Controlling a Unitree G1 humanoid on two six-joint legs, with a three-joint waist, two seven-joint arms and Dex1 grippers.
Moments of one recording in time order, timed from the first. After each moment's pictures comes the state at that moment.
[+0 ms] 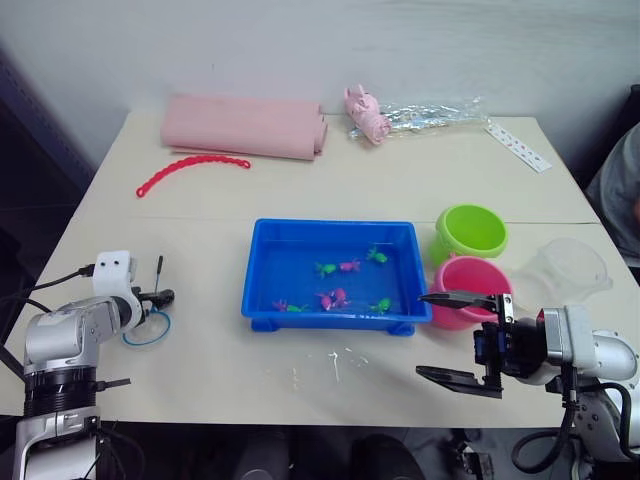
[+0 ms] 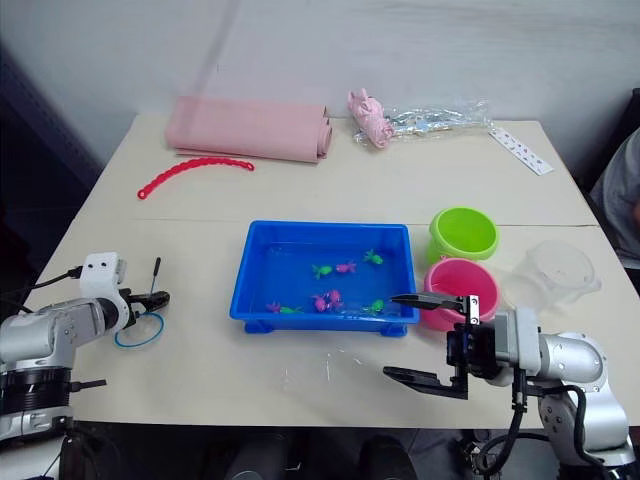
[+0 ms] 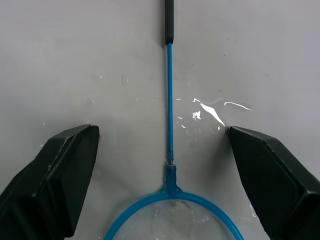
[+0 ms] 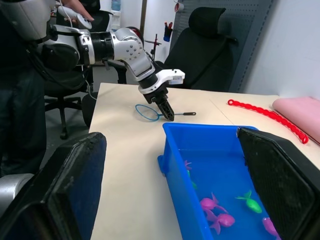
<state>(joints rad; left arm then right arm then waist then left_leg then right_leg) -0.38 0.65 0.30 0.22 -0.28 1.07 -0.19 0.07 -0.66 -0.18 -0.36 0.70 -0.08 1.34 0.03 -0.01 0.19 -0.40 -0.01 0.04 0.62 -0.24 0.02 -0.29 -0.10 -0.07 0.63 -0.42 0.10</state>
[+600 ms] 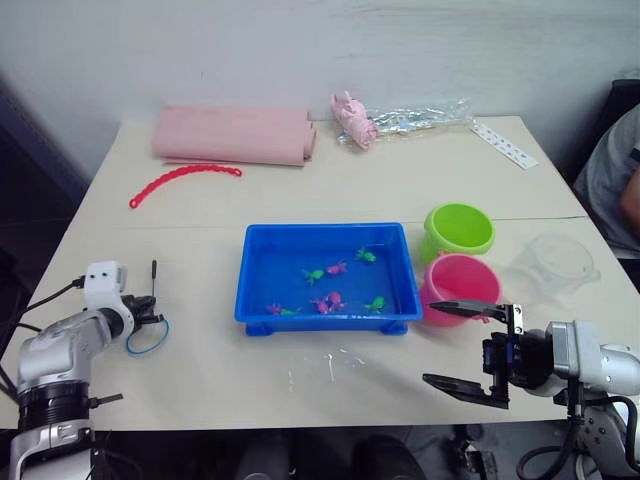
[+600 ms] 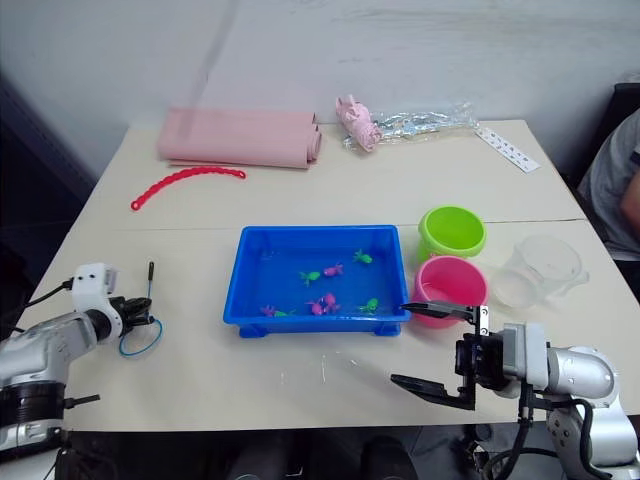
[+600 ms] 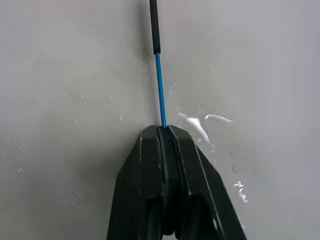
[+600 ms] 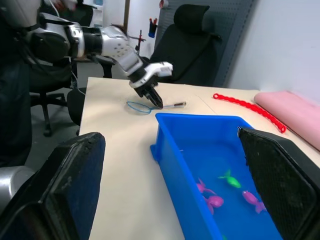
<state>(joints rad) -0.26 0.65 0.43 0.27 -0.36 0.74 -0.45 0.12 -0.68 -0.22 -0.37 0.69 -0.10 1.30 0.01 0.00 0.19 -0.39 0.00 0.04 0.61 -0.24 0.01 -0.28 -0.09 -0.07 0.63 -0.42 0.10</state>
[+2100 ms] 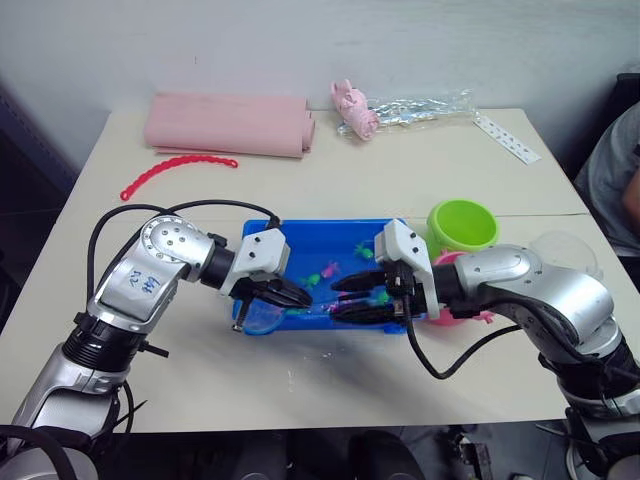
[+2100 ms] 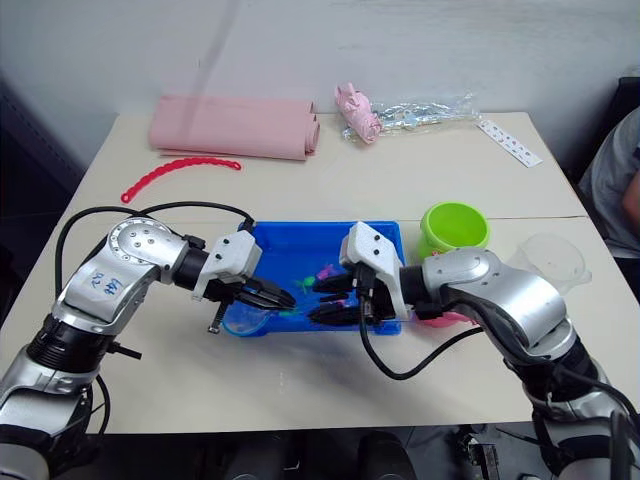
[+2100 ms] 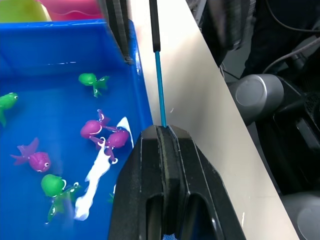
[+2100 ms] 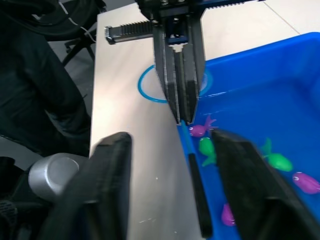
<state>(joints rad) -0.66 0.75 -0.27 -0.16 -0.31 0.46 -1.30 -0.62 -0.72 0.23 -0.46 0.69 0.92 0.92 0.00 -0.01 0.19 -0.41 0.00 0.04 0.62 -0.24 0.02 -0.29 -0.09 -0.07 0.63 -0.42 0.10</state>
